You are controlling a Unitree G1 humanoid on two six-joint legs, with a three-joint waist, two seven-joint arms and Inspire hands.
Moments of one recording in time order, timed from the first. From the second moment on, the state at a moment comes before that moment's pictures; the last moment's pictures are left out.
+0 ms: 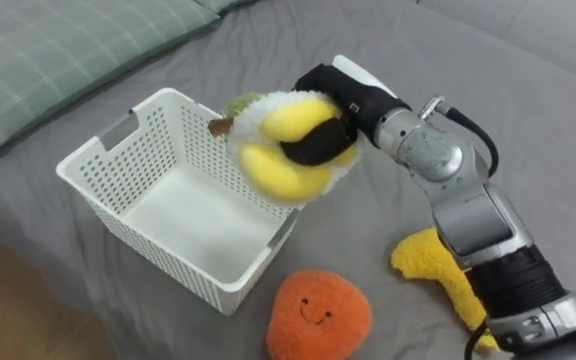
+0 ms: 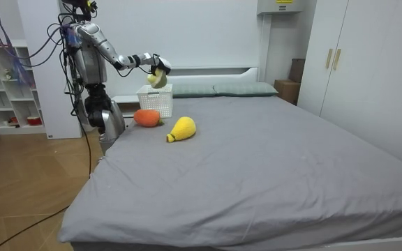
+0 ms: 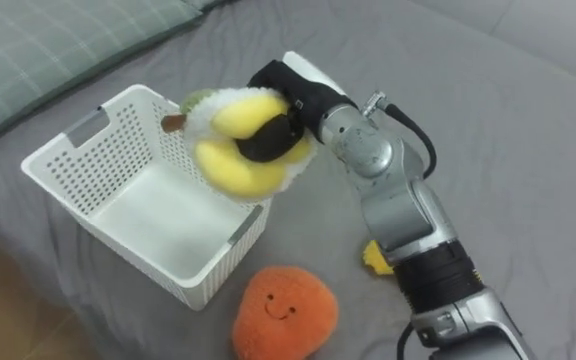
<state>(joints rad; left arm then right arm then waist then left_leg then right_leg) 0.15 0.20 0.12 0.96 0.21 0.21 -0.02 -0.55 -0.26 0.30 0.20 -0.34 0.27 0.36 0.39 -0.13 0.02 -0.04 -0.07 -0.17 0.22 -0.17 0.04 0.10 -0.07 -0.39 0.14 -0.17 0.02</state>
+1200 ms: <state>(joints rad) 0.14 0.20 0.09 0.91 0.23 0.26 -0.01 -0.57 -0.23 0.37 0.32 -0.32 0.28 0.13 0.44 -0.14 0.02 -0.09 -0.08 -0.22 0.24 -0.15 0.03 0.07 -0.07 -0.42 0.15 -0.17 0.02</state>
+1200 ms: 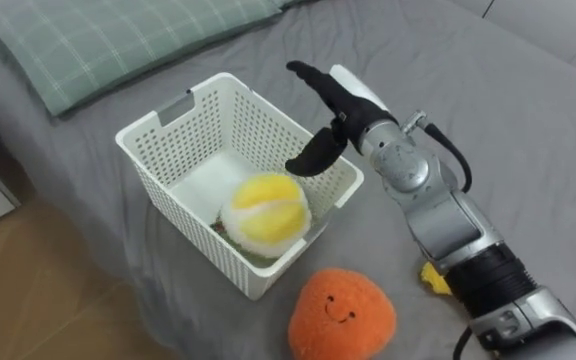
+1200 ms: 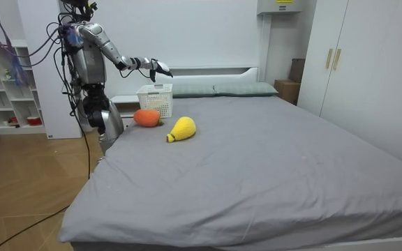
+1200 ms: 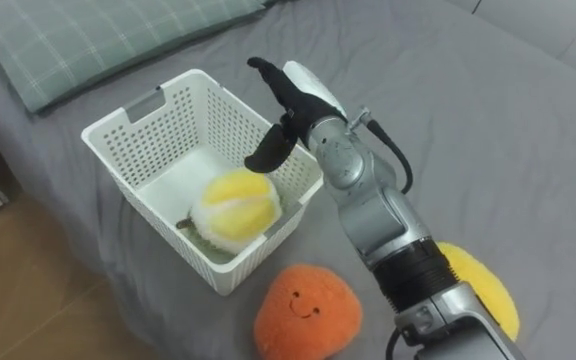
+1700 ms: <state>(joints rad) 0.10 0.19 0.09 0.91 0.23 0.23 -0.01 -0.57 -0.26 0.37 0.34 -0.32 0.27 0.11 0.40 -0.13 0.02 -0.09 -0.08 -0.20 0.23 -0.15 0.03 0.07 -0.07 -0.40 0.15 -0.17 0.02</state>
